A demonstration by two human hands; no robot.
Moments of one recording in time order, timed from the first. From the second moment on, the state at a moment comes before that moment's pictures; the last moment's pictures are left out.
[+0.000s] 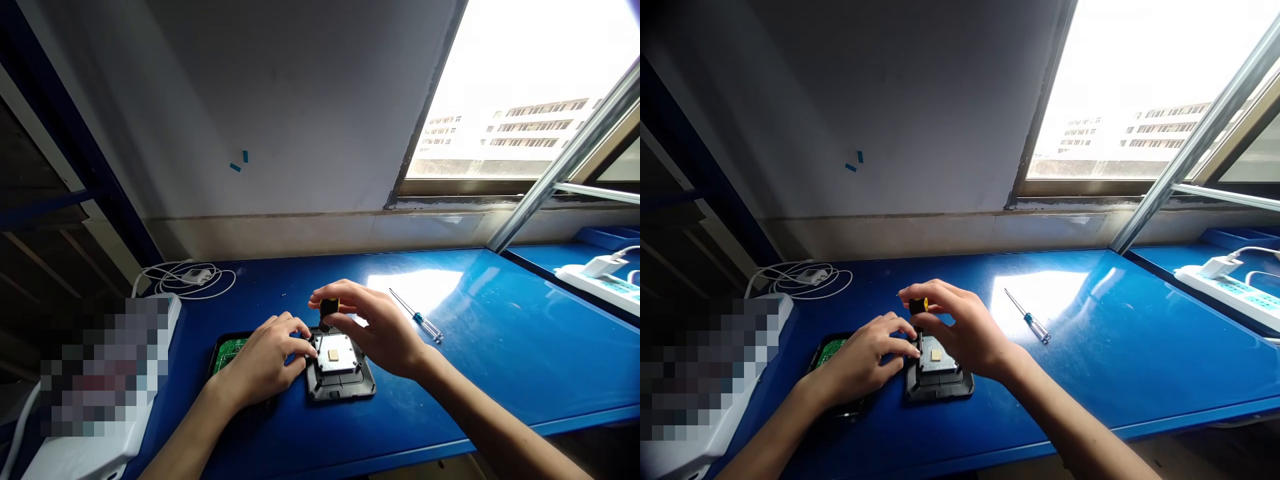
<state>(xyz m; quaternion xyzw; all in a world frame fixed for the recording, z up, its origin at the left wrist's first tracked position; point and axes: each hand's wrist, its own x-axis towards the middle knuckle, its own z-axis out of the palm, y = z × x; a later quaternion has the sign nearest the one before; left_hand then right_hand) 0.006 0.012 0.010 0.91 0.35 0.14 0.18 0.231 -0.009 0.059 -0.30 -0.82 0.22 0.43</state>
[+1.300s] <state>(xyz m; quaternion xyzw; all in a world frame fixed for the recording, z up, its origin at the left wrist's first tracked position) 0.005 0.011 0.005 0.91 0.34 0.15 0.17 0.212 -0.015 0.058 -0.38 -0.80 0.02 0.47</state>
